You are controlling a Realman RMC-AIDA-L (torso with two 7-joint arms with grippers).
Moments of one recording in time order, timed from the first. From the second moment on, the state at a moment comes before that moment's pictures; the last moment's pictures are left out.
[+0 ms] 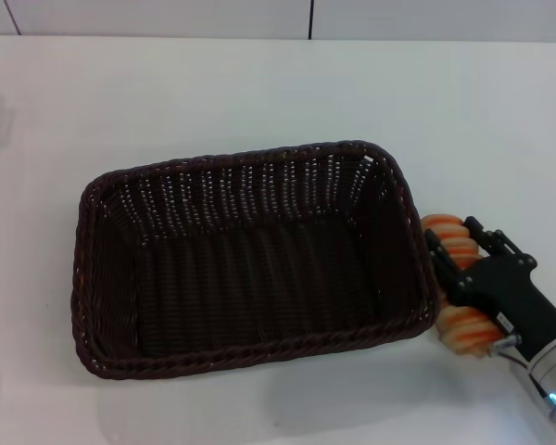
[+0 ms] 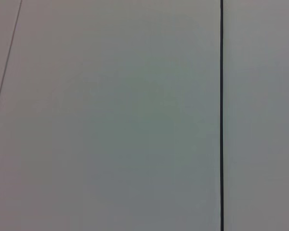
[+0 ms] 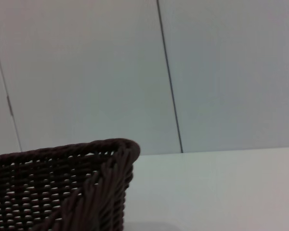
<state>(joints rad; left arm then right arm) -0.37 -2.06 -1.53 -0.34 2.57 1.20 -0.05 0.33 2.09 -0.14 0.33 -1.63 -1.22 0.16</state>
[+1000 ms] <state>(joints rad) -0.38 -2.06 -1.53 -0.34 2.59 1.20 -0.05 0.26 2.08 -0.09 0.30 -1.65 -1.89 0.15</state>
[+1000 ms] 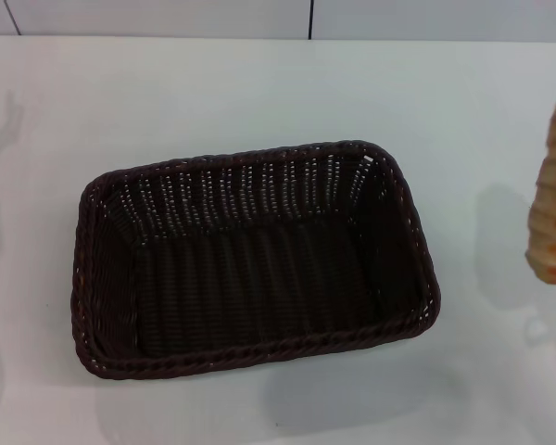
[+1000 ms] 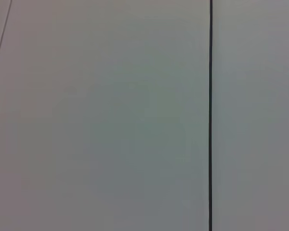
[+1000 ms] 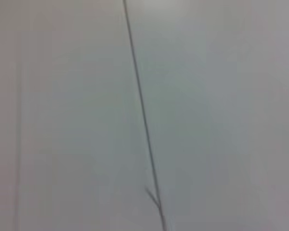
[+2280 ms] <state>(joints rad) -0.36 -2.06 -1.54 -0.34 2.58 1.22 -0.05 0.41 2.08 0.19 0.34 -1.93 -1.72 0.24</state>
